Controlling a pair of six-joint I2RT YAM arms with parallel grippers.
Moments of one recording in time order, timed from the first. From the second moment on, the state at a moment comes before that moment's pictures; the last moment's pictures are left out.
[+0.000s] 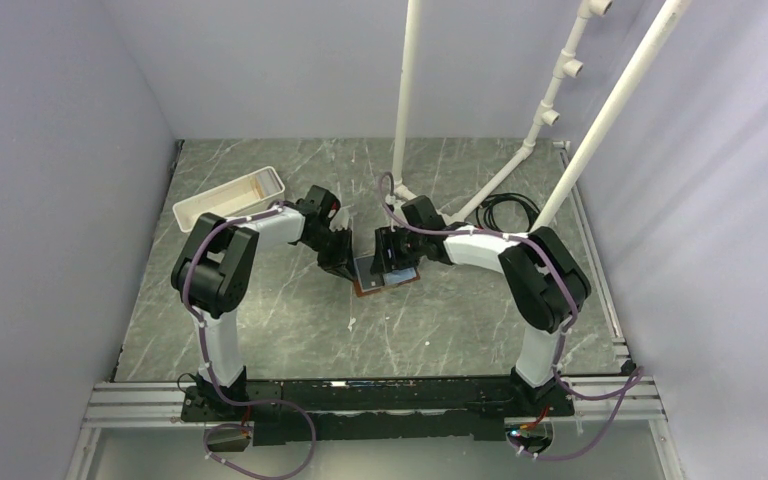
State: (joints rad) left arm -0.43 1.93 1.20 -0.50 0.52 -0.36; right arm 0.60 1.82 1.04 -0.08 -0.40 0.37
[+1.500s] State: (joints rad) left arm 0.11 2.14 1.84 -0.56 0.34 -0.44; right arm 0.50 1.59 0.93 -0.14 -0.45 0.35
